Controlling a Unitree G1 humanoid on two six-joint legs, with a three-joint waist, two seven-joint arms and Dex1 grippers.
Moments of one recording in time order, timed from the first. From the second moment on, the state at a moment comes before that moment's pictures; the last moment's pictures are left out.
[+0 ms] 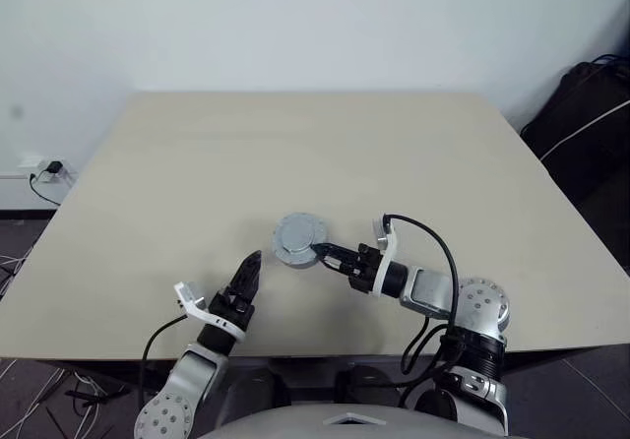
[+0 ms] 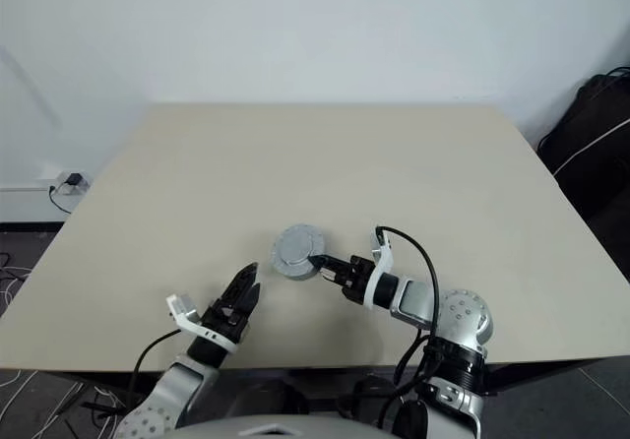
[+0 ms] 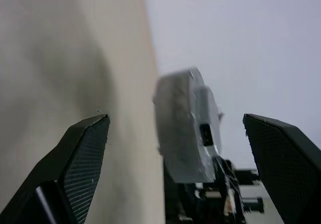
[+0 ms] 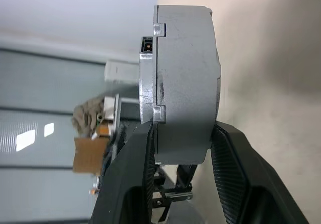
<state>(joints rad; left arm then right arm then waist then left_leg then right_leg) 0.40 -0.08 0.10 -0.24 -1.30 0.59 -0.31 -0.25 0.09 -0.47 -0.07 0.94 1.57 0.28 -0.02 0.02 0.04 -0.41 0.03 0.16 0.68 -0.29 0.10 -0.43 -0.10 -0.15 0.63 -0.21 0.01</state>
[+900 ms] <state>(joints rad) 0.33 -0.06 0.02 -0.20 -1.36 0.63 -0.37 -0.22 -0.01 -0.34 -0.10 1.21 1.60 0.19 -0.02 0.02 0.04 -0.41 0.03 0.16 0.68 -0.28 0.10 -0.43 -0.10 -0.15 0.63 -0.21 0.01</state>
